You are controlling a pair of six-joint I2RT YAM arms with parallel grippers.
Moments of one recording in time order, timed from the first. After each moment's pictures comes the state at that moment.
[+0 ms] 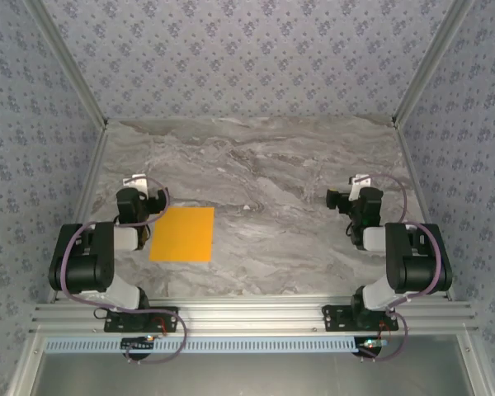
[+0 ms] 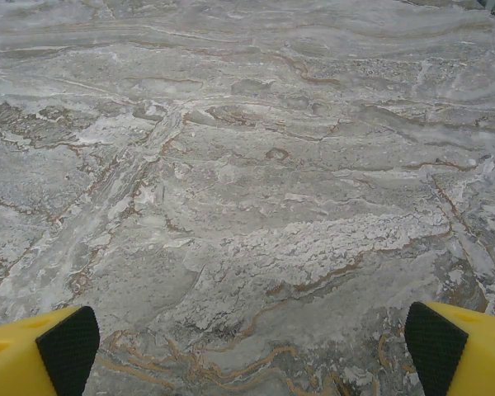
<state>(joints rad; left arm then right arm) 0.03 1.53 0.39 0.72 -0.04 -0.03 -0.04 1.52 0.38 0.70 -0.03 -0.01</state>
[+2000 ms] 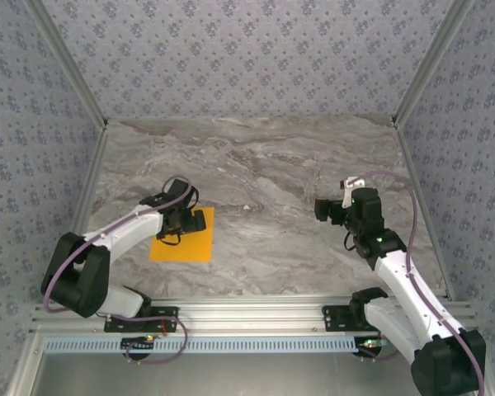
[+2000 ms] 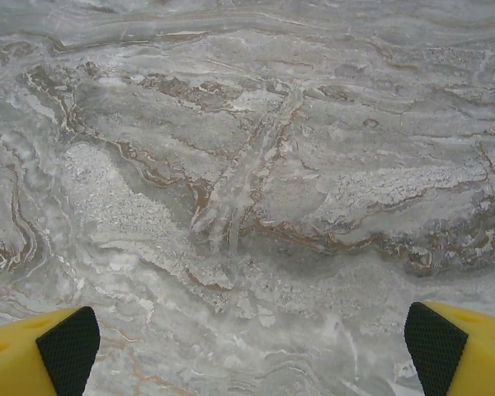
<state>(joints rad) -0.47 1.42 0.79 -0.64 -0.15 -0.65 0.24 0.83 0.56 -0.30 0.07 0.13</state>
